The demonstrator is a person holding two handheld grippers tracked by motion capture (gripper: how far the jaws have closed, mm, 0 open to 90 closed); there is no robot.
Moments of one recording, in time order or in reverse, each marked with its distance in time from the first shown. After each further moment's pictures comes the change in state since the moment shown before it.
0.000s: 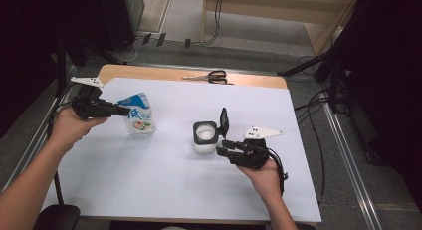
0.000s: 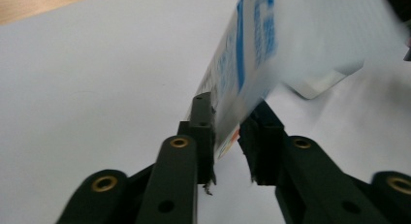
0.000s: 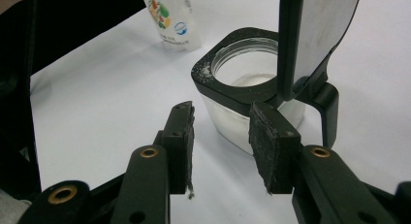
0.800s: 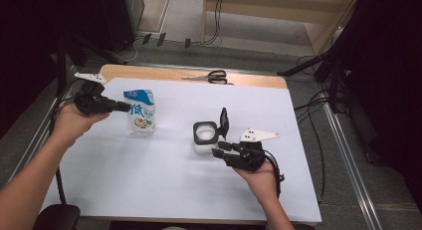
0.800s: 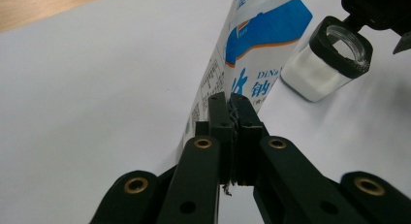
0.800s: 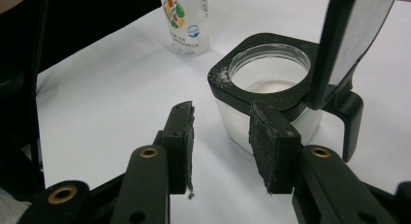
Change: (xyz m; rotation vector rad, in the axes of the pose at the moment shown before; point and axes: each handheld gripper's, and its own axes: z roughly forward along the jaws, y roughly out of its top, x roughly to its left) left arm 0.005 0.008 0.000 0.031 0.015 0.008; right arm 0.010 -0.001 0.005 -0.019 0.013 -0.028
